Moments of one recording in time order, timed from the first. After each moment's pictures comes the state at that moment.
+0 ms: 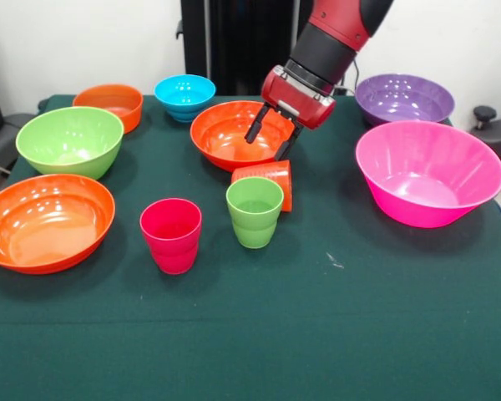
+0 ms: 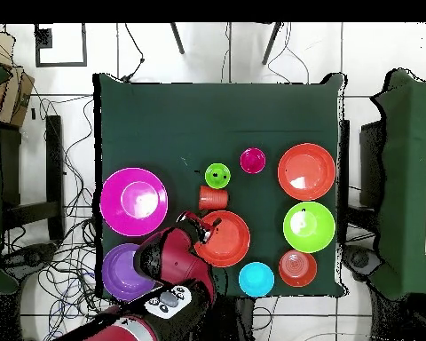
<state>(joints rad) 0.34 -0.32 -0.44 2.00 0.51 -0.29 1.94</state>
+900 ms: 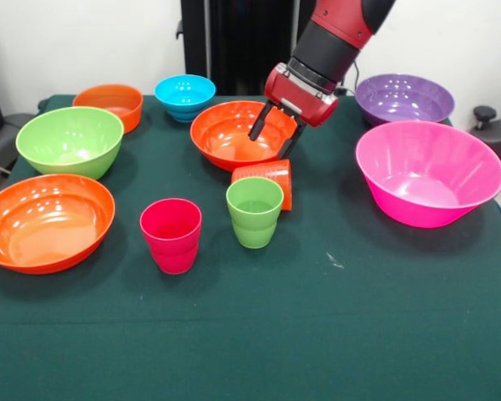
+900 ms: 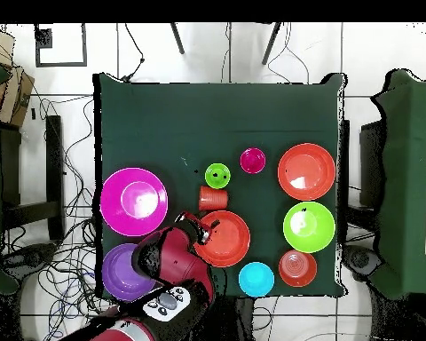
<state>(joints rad) 0.35 -0.34 -0.44 2.00 0.52 -0.23 1.94</state>
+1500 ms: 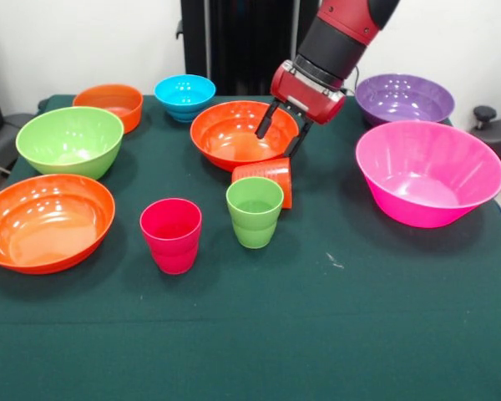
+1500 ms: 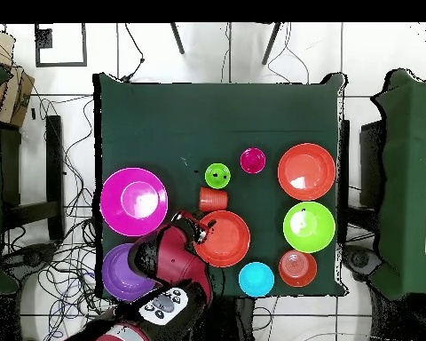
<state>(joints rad) 0.35 -0.36 -0.45 2.00 0.53 -0.19 1.94</state>
